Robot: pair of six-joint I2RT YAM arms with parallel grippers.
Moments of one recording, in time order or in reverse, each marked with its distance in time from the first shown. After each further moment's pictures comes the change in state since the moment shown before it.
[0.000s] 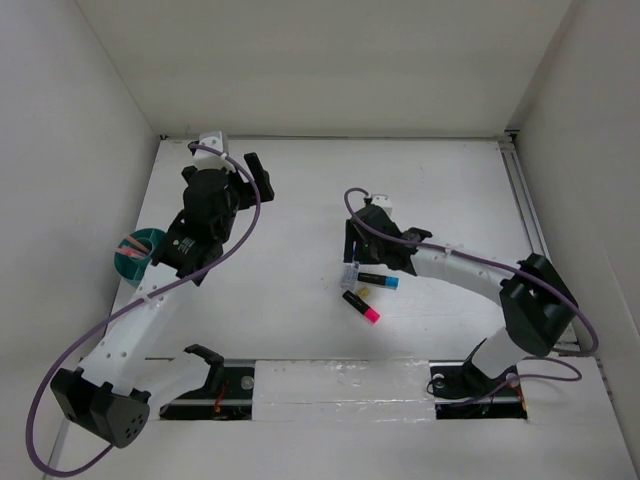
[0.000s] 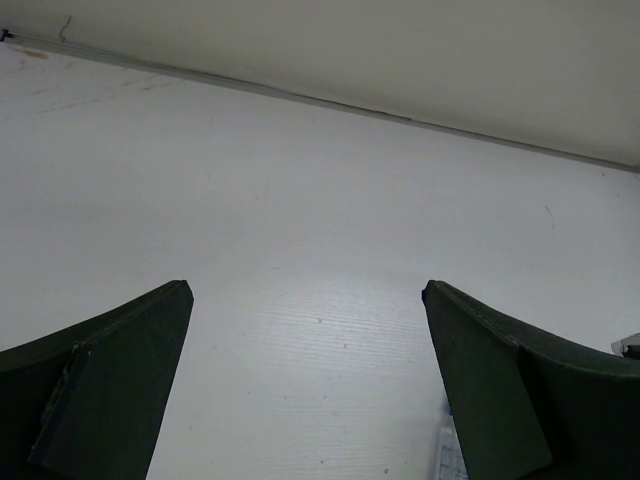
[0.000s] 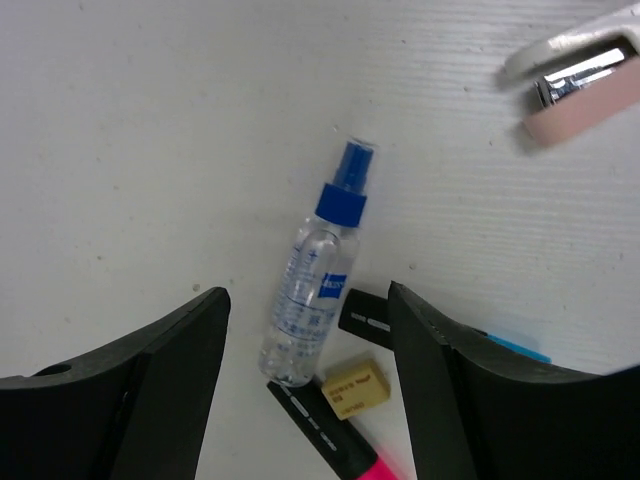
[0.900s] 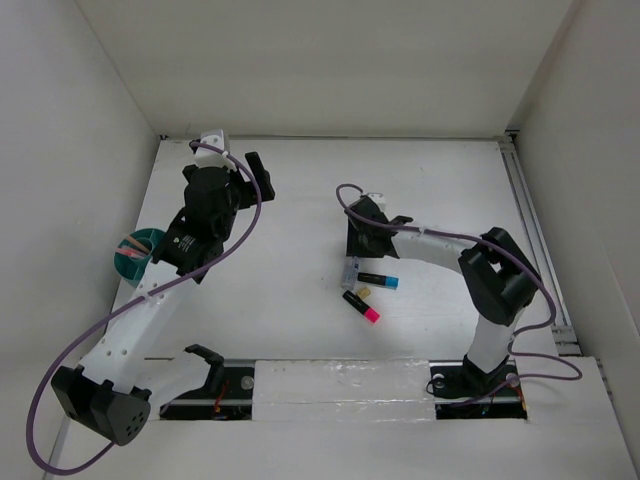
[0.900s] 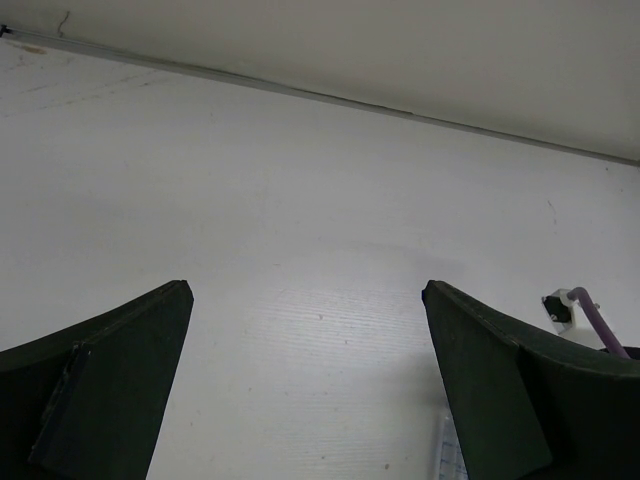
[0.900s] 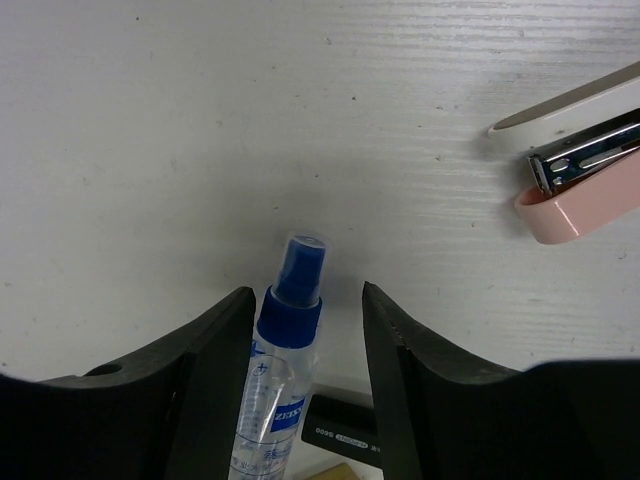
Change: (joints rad) left arm 0.000 0.014 0.019 -0.021 0.003 0.001; right arm -0.082 0.262 0.144 0.010 -0.015 -0.034
